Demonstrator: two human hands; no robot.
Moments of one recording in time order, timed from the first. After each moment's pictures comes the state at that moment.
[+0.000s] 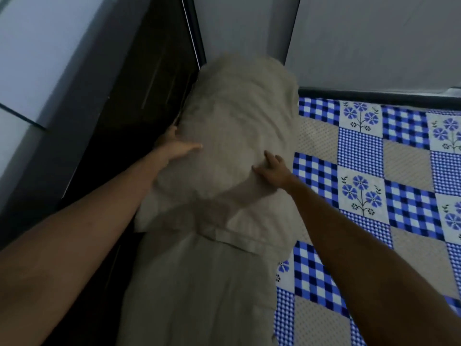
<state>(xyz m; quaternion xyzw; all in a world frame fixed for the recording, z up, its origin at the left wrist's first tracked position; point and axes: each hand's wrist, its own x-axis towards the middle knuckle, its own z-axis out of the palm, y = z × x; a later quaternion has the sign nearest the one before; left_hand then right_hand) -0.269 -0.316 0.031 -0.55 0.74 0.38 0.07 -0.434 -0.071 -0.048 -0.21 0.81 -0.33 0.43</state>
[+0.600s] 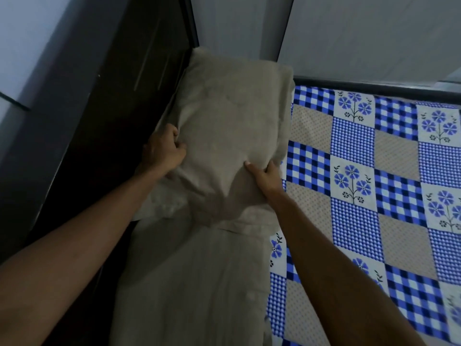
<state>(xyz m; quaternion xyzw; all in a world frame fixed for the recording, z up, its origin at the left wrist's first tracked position) -0.232 -0.286 0.006 -0.47 0.86 0.19 0.00 -0.369 -0.053 -0.050 -0.02 0.77 -0.50 0.39</state>
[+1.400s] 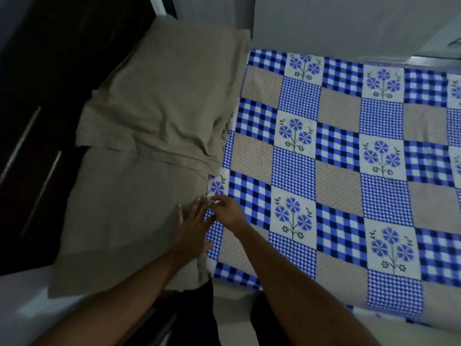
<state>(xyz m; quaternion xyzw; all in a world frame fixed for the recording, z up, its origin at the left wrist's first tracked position) -0.112 0.141 -0.093 -0.21 0.94 0.06 0.25 -0.255 0.203 -0.068 -0.15 0.76 -0.36 0.51</state>
